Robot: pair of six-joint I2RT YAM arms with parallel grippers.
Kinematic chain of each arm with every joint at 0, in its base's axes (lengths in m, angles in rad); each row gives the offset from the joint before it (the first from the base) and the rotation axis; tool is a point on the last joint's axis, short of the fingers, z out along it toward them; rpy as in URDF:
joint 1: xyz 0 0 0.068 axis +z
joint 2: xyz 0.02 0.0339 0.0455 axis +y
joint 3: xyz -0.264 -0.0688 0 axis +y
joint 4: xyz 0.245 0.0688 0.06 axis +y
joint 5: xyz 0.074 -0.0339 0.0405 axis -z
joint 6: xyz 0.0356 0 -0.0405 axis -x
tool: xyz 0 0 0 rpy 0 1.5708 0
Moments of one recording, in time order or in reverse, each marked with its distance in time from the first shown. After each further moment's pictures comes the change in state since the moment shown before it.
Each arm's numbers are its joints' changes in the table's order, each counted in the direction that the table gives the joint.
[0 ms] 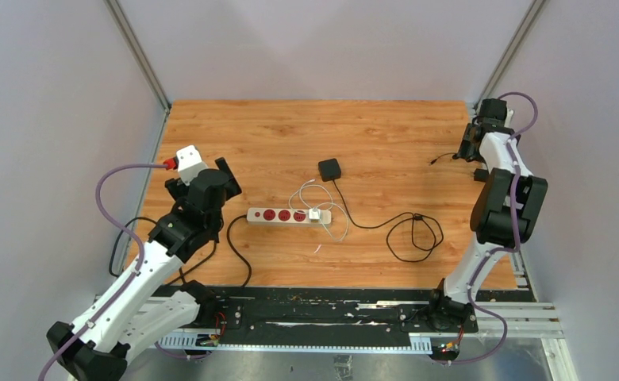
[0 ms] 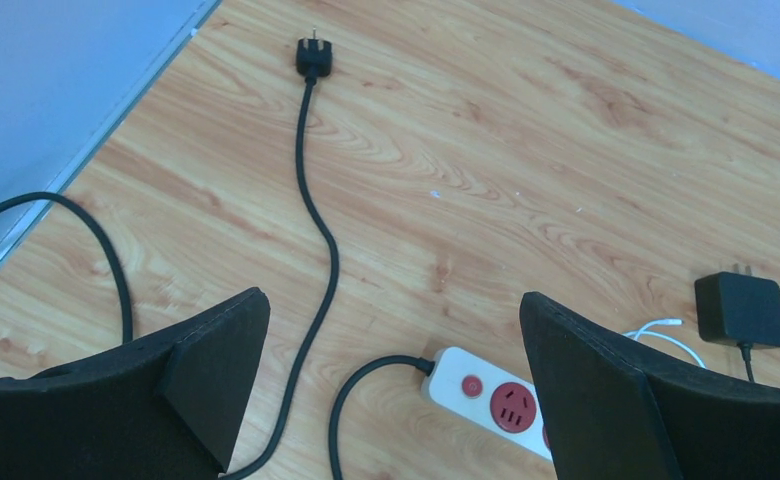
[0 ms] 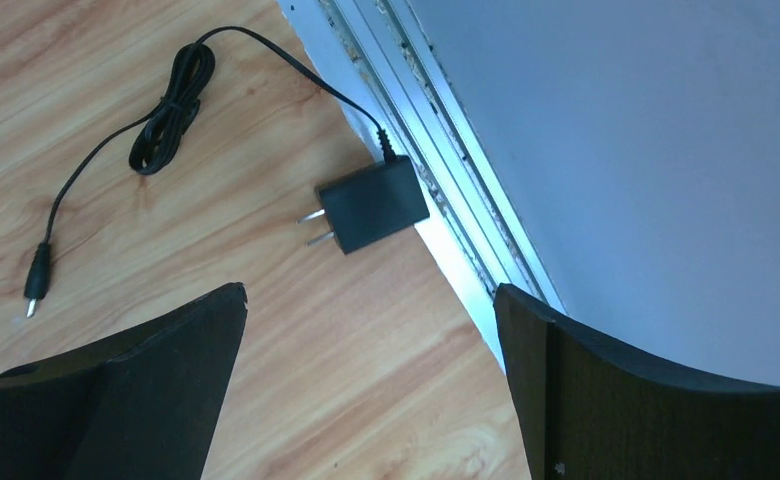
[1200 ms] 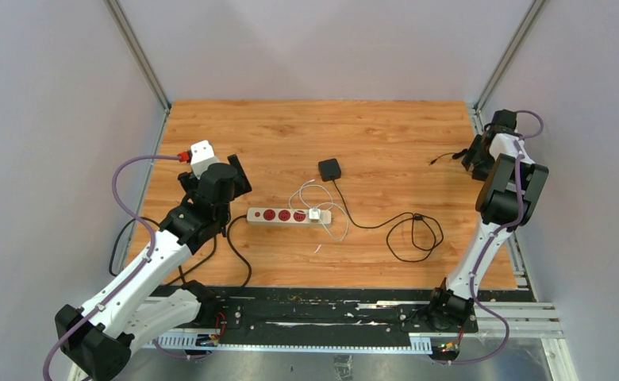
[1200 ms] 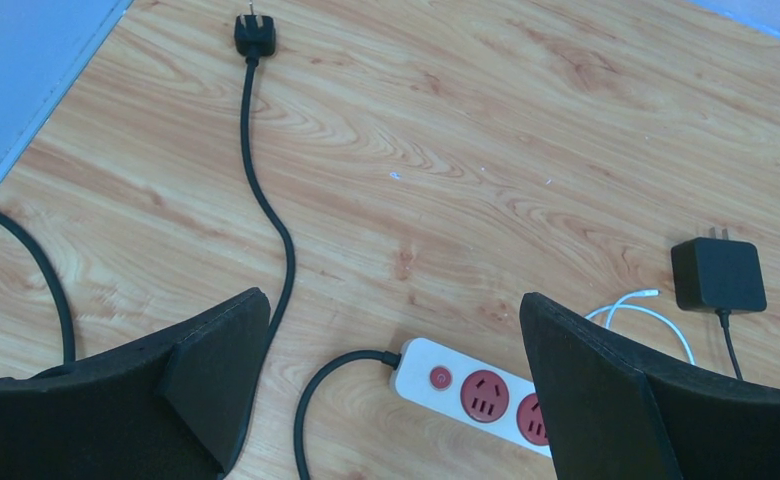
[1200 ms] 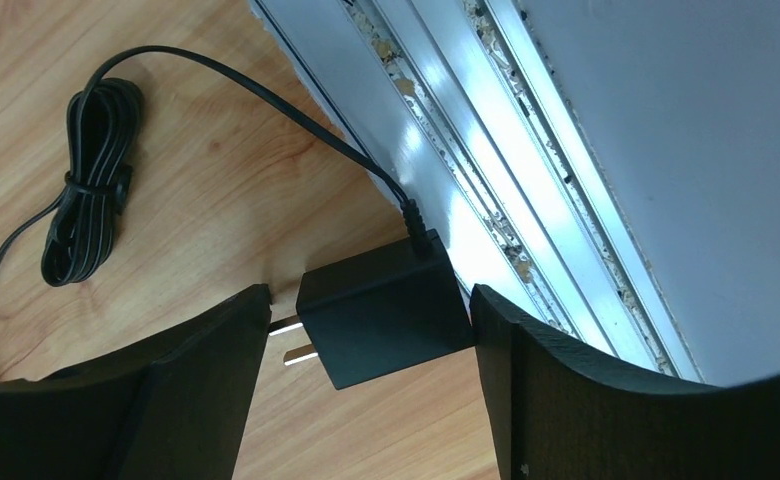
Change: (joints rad) left arm 0.001 0.100 0.001 -0.089 0.094 -0.018; right arm -0.117 0.328 -0.202 0.059 -0.222 -0.073
